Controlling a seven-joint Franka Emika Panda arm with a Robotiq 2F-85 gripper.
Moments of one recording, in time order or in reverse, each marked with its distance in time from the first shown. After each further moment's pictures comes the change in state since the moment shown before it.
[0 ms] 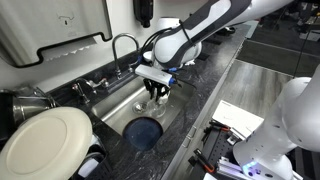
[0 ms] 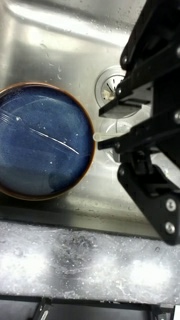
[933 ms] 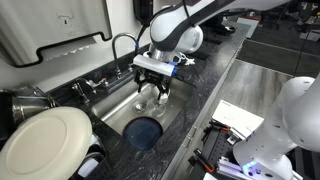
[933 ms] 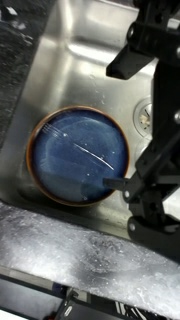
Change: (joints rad) arm 0.029 -0.063 -0.009 0.040 0.219 -0.120 -0.242
